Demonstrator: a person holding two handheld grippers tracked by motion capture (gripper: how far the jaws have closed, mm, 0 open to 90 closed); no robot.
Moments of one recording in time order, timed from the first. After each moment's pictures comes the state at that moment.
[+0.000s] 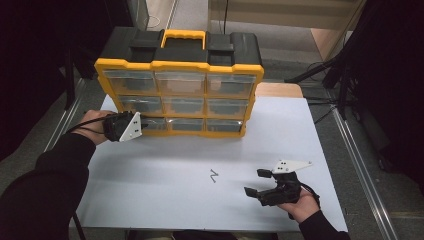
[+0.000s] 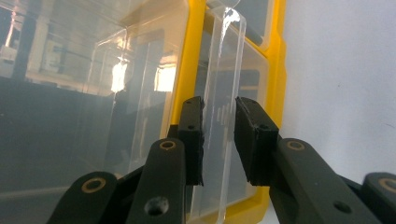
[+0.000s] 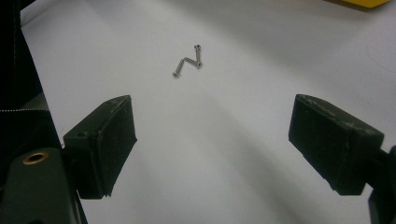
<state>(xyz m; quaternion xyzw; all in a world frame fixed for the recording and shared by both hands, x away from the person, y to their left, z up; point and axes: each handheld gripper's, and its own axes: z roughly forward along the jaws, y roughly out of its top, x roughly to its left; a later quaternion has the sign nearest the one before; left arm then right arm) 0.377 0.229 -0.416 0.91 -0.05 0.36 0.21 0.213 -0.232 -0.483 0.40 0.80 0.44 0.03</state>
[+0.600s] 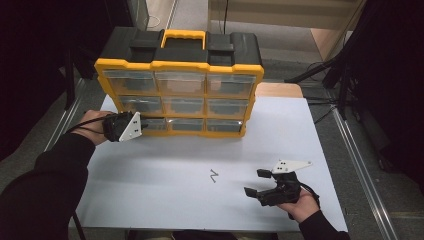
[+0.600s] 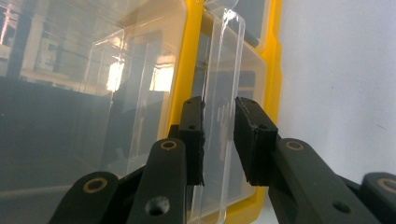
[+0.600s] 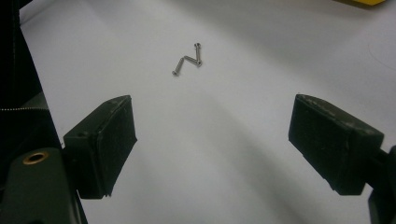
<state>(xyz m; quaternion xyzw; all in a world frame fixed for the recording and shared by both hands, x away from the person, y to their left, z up) 0.375 0.229 -0.414 0.91 -0.05 0.35 0.21 0.213 -0.231 -0.484 0.39 0.81 0.44 0.03</state>
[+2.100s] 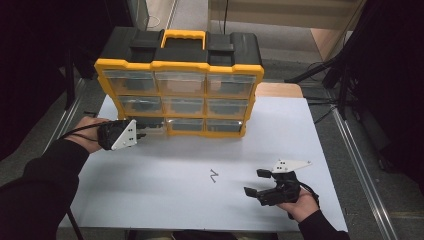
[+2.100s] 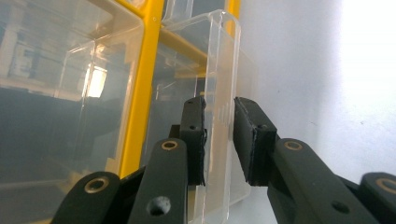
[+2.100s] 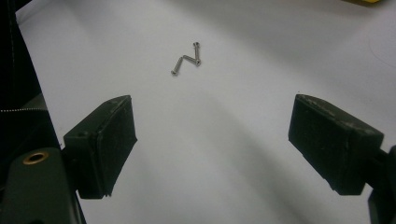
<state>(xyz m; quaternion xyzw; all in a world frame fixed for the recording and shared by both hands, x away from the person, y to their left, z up) 0.351 0.235 -0.409 0.92 -0.06 0.32 0.22 0.215 -0.232 -0.485 0.40 0.81 0.44 0.03</state>
